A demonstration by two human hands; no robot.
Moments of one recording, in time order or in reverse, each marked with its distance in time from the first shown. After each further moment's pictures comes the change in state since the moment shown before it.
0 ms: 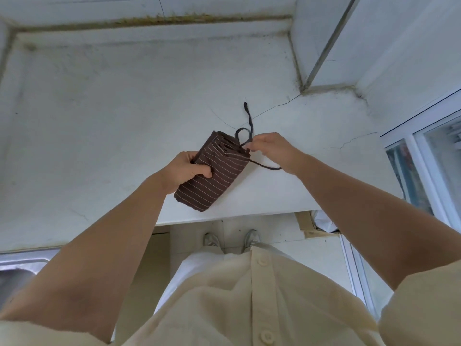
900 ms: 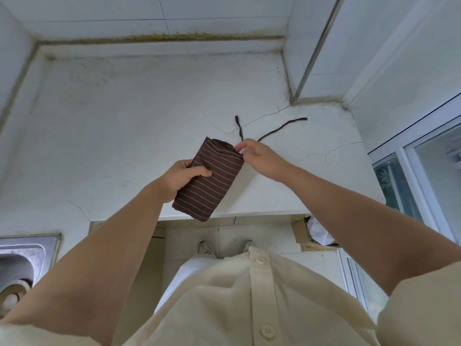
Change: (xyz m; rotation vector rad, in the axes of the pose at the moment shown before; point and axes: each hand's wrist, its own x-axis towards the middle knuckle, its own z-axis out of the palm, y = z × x) left_hand -0.032 0.000 0.041 -0.206 0.079 -0.036; right_hand -0.033 0.015 -0.005 -0.220 -0.079 -0.205
